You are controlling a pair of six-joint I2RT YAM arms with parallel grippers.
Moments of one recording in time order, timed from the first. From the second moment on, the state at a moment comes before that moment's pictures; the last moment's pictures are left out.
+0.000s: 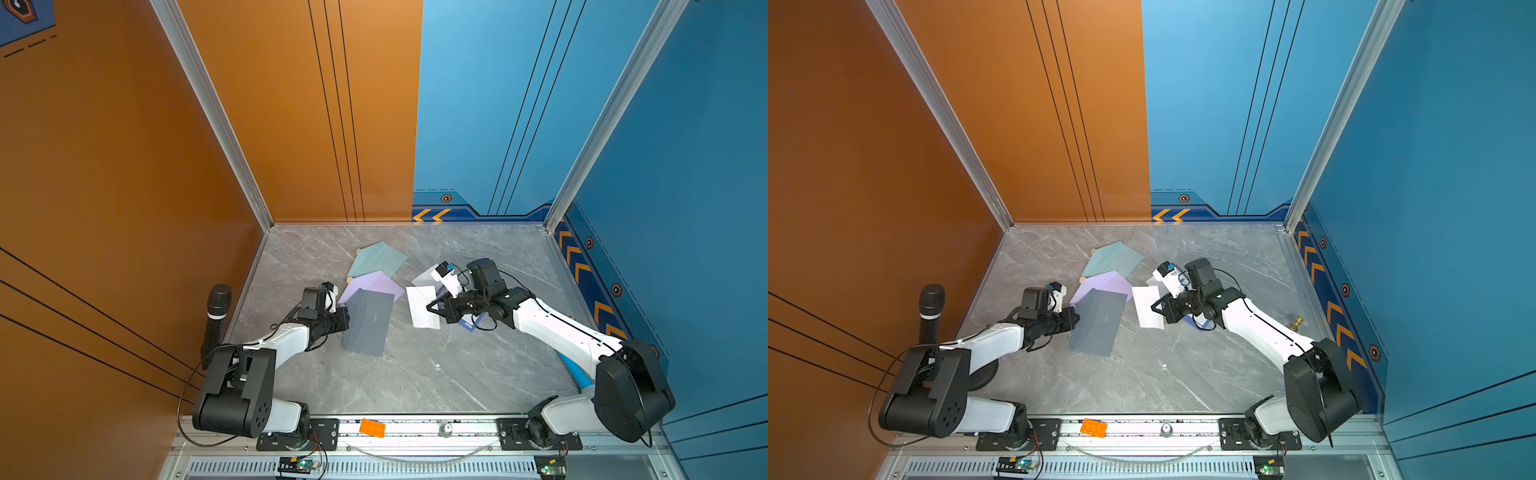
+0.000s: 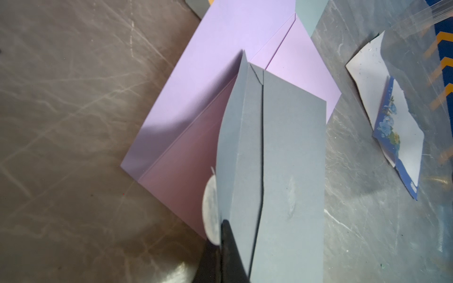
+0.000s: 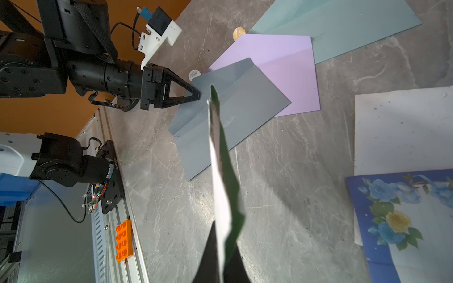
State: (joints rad) left arm -0.13 1.40 0.54 -0.03 0.33 -0.36; right arm 0.49 1.42 0.94 -0.33 -0.63 0.05
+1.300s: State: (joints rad) left arm -0.39 1.61 1.33 -0.86 0.68 0.06; right arm 0.80 1.38 1.22 -0.56 0.10 -1.35
